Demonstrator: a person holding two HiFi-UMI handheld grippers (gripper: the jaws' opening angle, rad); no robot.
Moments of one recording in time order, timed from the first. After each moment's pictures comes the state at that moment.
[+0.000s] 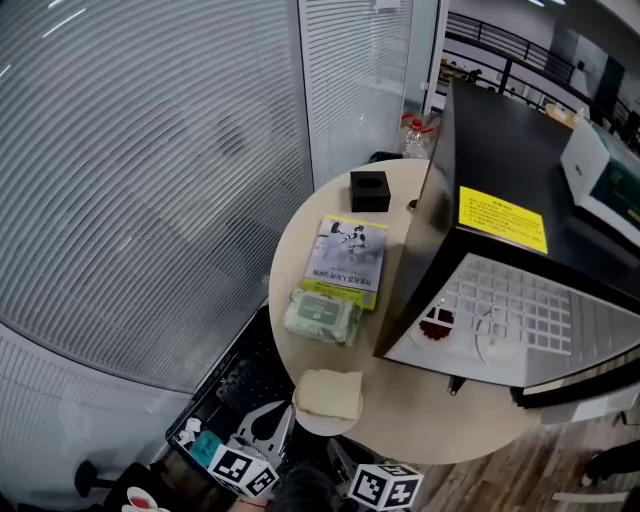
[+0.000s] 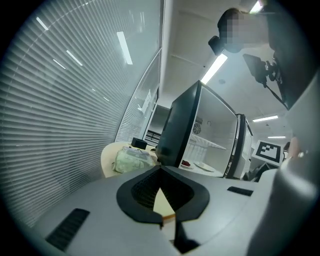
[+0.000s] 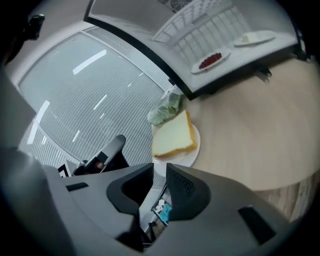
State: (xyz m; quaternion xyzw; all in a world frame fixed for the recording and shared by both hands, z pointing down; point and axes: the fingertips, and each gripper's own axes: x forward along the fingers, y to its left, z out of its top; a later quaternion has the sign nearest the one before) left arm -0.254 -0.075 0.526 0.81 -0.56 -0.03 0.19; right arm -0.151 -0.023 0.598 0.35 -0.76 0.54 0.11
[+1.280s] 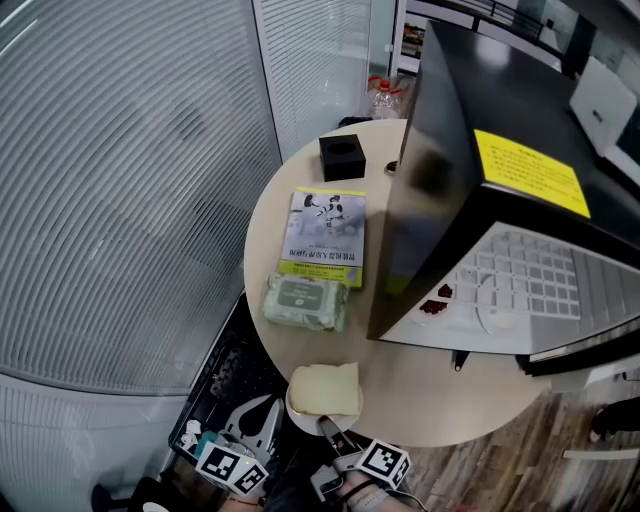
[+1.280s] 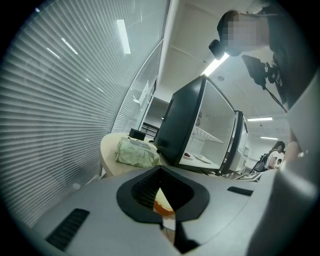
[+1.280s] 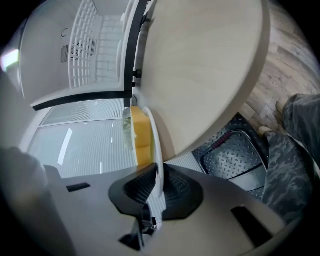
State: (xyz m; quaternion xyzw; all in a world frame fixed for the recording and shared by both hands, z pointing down) left arm -0.272 -0.088 0.559 0.82 -0.52 -0.01 0.22; right arm -0.177 -0.046 0.662 0.37 -0.53 0.75 -0.17
